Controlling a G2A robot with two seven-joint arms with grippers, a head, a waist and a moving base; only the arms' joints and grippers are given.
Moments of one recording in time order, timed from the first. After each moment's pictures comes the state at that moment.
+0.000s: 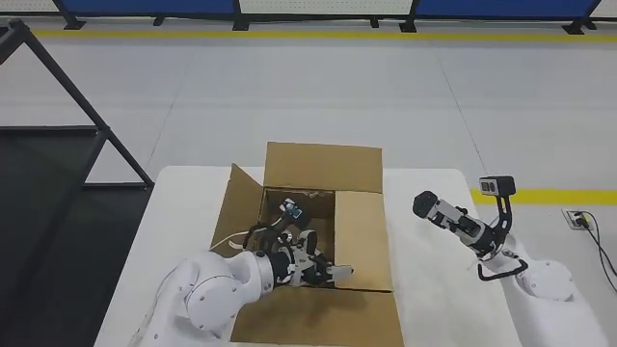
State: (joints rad) left arm 0.93 -1.27 -1.15 -1.77 0.58 -0.23 -0.93; right arm -0.87 -1.15 1.50 -1.19 0.42 -0.70 1.03
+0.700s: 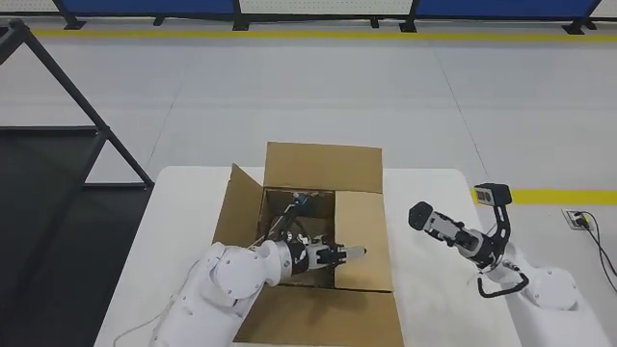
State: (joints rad) left arm 0.77 -1.32 -1.02 -1.47 0.24 -0.02 -0.89; right arm -0.94 -1.13 1.50 -1.31 0.44 -0.71 1.11
